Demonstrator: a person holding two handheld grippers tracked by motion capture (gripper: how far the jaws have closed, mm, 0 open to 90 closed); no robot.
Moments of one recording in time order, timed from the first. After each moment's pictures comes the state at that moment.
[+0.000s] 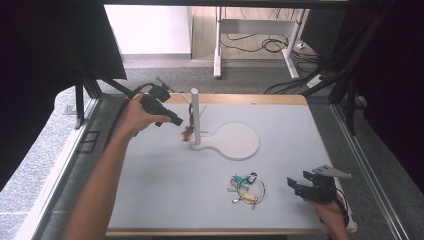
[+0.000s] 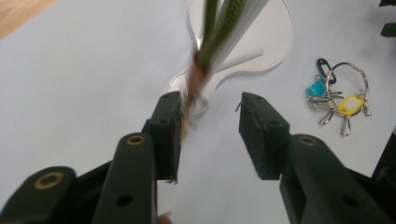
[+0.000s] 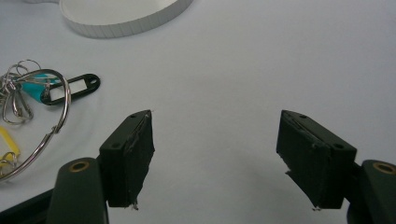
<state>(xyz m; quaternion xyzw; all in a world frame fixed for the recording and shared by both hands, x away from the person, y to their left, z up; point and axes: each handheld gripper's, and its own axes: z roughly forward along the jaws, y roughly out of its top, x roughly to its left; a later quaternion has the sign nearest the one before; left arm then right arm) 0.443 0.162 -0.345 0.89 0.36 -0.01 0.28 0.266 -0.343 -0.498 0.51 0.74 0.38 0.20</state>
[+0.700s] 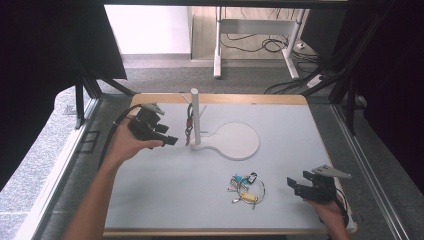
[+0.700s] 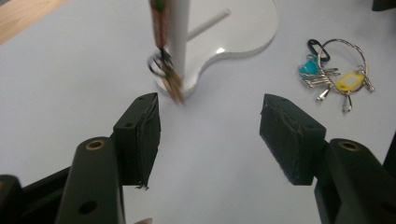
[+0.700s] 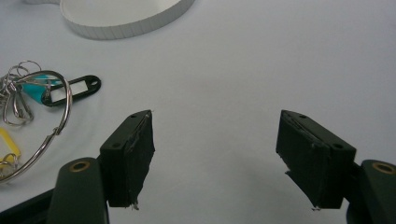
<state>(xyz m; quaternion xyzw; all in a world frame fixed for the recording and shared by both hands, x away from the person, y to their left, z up) 0.367 0.179 -0.366 0.89 0.32 0.05 0.32 0.266 -0.341 -0.497 0.51 0.74 0.38 0.20</state>
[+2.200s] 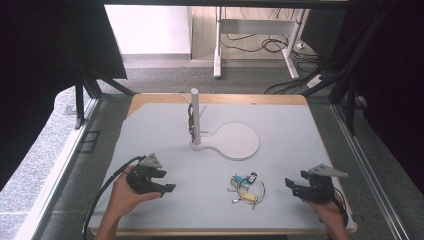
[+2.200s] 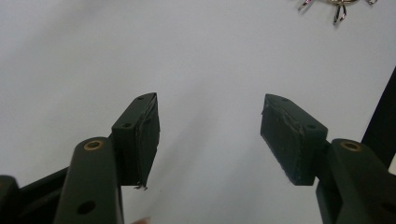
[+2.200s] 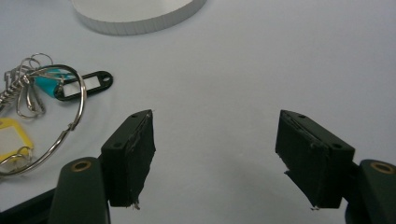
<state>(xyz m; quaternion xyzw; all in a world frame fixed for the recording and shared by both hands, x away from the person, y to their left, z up) 0.276 0.181 -0.456 0.89 0.33 0.04 0.32 0.265 -0.332 -0.490 0.49 0.76 0.37 0.20</state>
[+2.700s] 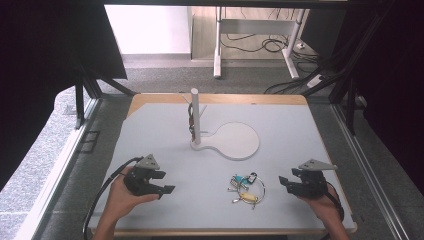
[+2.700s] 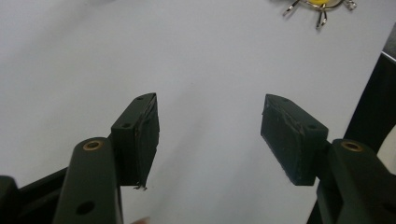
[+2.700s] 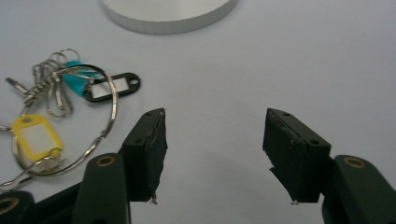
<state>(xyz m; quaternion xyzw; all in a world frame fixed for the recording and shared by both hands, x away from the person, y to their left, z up) 0.267 0.185 -0.449 0.88 0.33 0.03 0.34 0.275 -0.309 -0.474 0.46 0.80 0.35 0.18</state>
